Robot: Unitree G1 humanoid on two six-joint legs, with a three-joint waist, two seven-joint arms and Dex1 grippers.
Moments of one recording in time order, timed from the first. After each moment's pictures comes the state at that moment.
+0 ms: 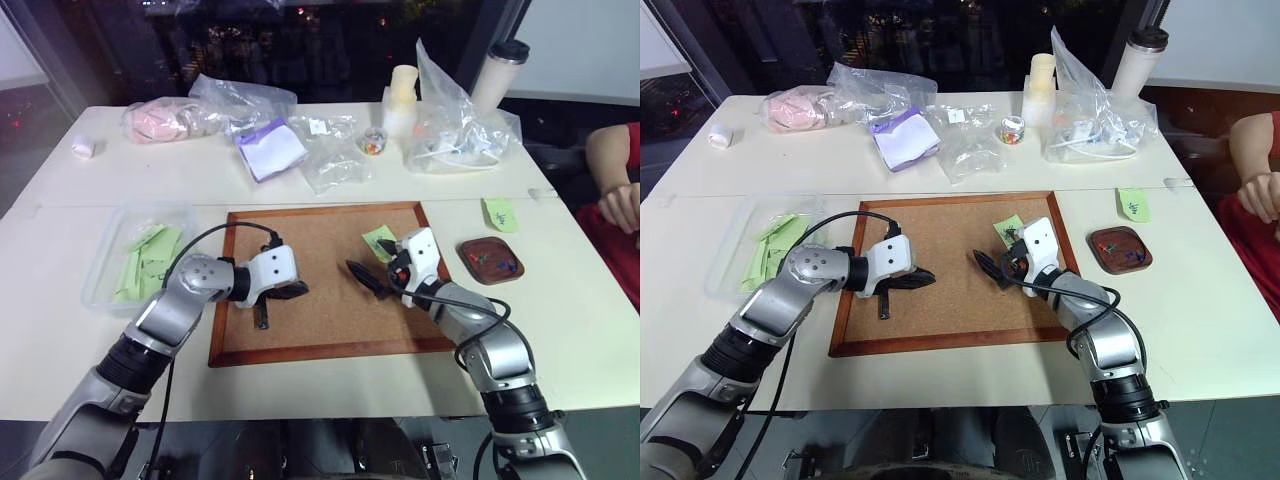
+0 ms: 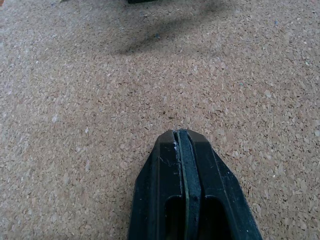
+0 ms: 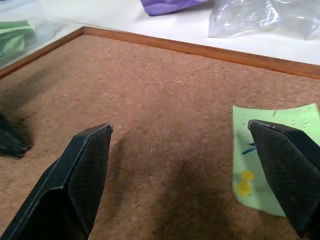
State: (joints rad) left arm -0.47 0.61 -0.37 -0.07 -0.05 0.38 -1.02; right arm -0.25 -0.34 0.08 -0.09 0.28 0.40 0.50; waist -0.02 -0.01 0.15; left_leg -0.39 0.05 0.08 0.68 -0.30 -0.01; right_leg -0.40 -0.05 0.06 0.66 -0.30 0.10
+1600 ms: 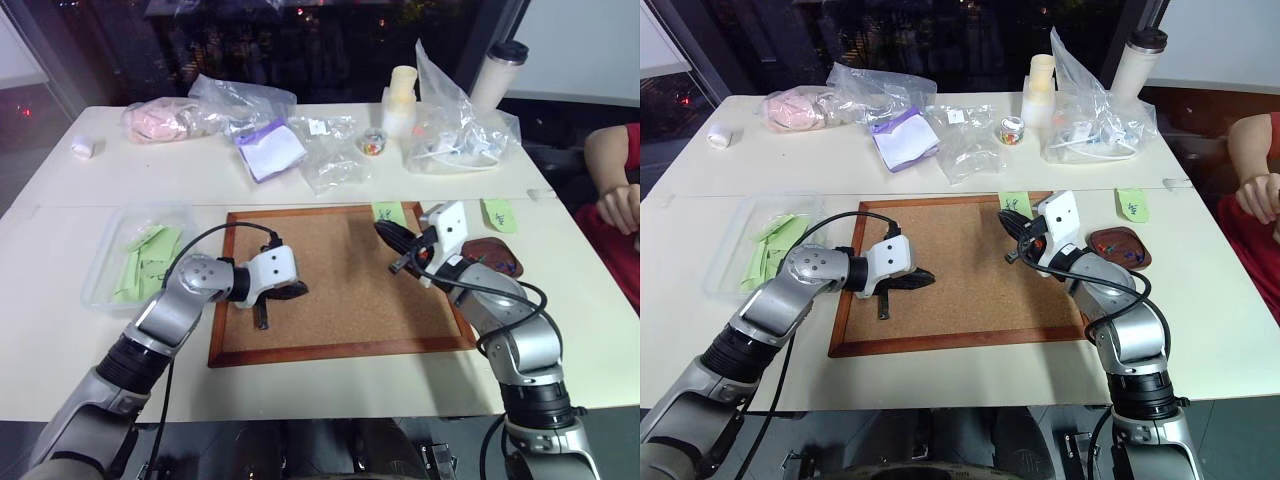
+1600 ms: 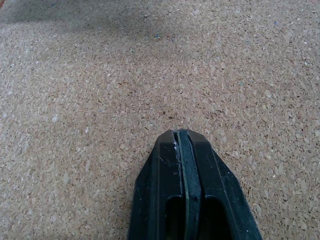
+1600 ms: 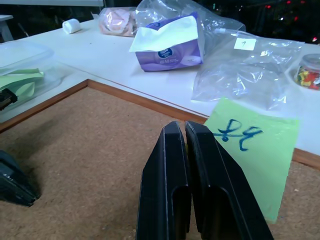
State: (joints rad) left arm -0.47 0.60 -0.34 -0.06 -0.08 0.41 -1.03; right arm -0.28 -0.38 -0.02 -0.28 0.35 0.48 0.51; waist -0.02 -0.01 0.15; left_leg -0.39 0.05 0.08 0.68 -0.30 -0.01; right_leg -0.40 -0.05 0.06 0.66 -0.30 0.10
